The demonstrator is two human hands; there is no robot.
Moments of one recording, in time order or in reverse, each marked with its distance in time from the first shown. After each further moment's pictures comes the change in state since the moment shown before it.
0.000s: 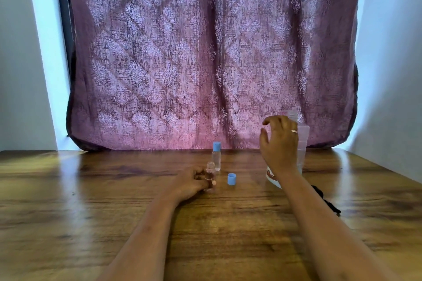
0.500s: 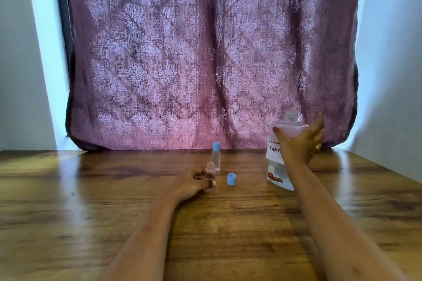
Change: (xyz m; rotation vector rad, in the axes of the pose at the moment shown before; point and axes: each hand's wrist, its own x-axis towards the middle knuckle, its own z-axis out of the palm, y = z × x) left_hand 0.000 0.000 0.000 0.060 -0.001 0.004; right_hand 0.009 0.036 0.005 0.300 0.105 0.703
